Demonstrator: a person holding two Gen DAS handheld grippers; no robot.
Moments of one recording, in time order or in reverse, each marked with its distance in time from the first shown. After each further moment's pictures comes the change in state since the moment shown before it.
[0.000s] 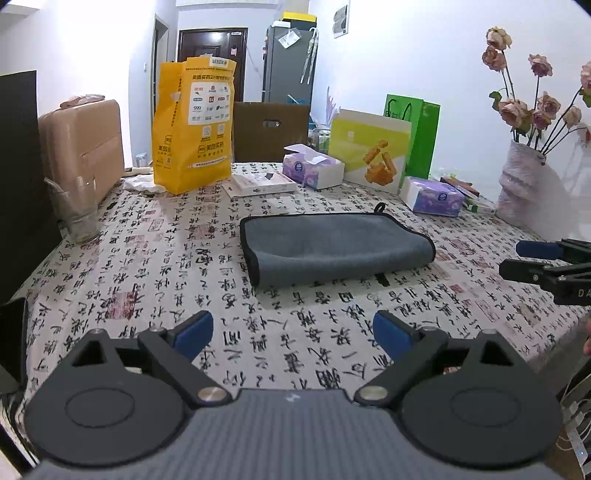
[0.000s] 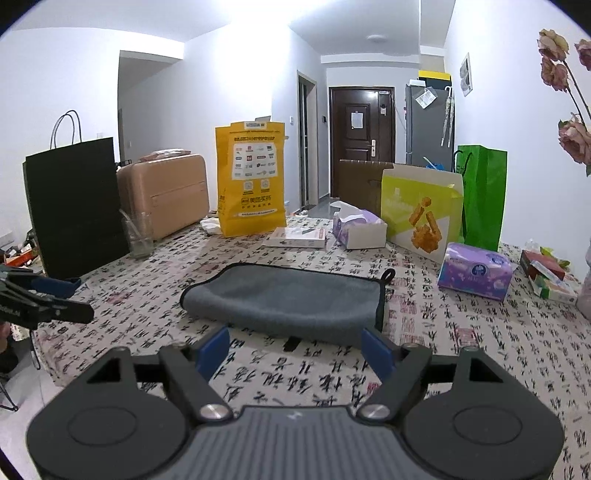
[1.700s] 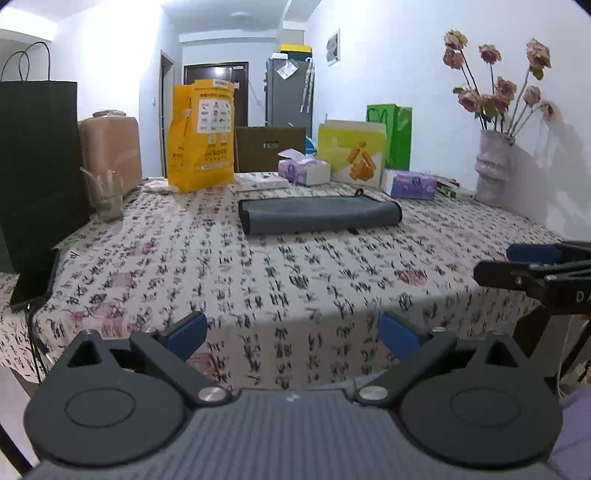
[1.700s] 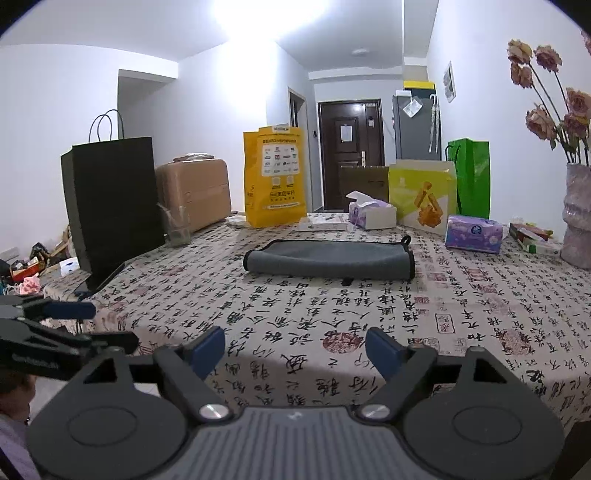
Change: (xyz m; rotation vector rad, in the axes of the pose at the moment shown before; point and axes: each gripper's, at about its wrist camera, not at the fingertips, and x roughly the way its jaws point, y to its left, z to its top) left arm -0.080 -0.038 -0.125 0.049 -0.118 0.031; right arm -0.091 0.100 -0.099 0.044 -0.074 -0.031
